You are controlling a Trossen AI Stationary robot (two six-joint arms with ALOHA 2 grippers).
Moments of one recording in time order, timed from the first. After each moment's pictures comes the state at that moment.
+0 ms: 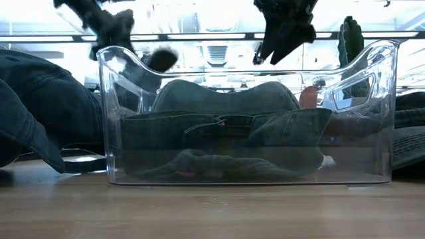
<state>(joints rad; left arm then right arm) 0.58 0.91 1.01 -0.70 0.09 -0.30 0.12 1.51 1.34 -0.93 0.43 0.64</state>
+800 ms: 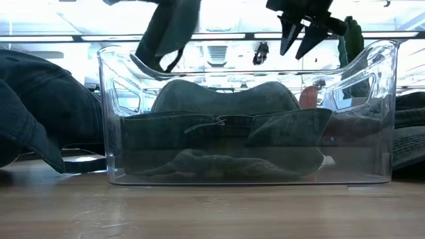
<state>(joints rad) -0.38 1.24 1.07 -0.25 -1.00 -0.33 0.01 1.37 1.32 -1.11 0.60 0.97</state>
